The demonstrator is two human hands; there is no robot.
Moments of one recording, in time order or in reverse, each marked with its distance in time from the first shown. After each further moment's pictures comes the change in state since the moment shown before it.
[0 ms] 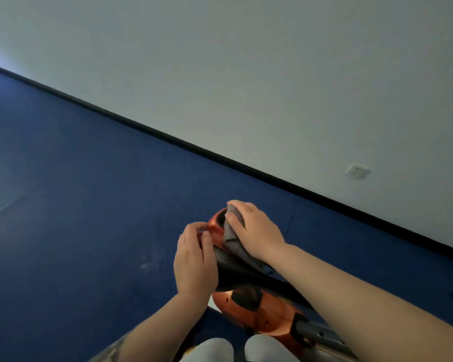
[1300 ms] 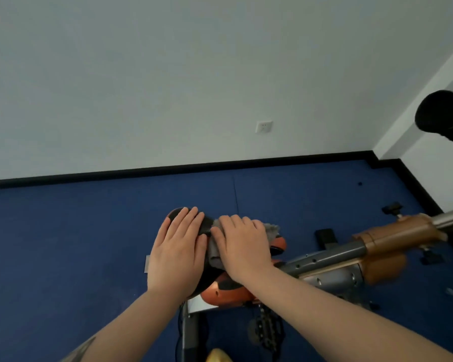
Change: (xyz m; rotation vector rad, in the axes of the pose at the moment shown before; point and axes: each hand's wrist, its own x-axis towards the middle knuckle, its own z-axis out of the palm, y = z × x) left_hand 0.039 0.010 -0.001 0.637 -0.505 0.898; right_hand -0.079 -0.008 0.035 -0.314 0.491 0.413
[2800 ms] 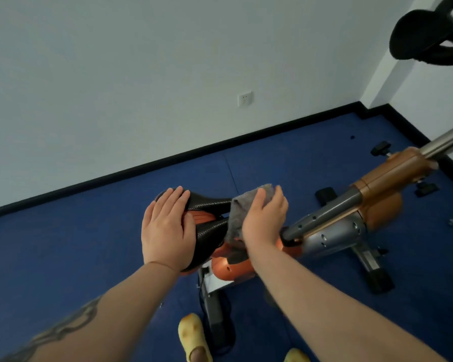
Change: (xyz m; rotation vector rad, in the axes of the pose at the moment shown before) left_hand 0.005 -0.007 0.004 -0.083 0.070 0.033; right_hand -0.015 0.012 0.016 0.872 0.427 0.962
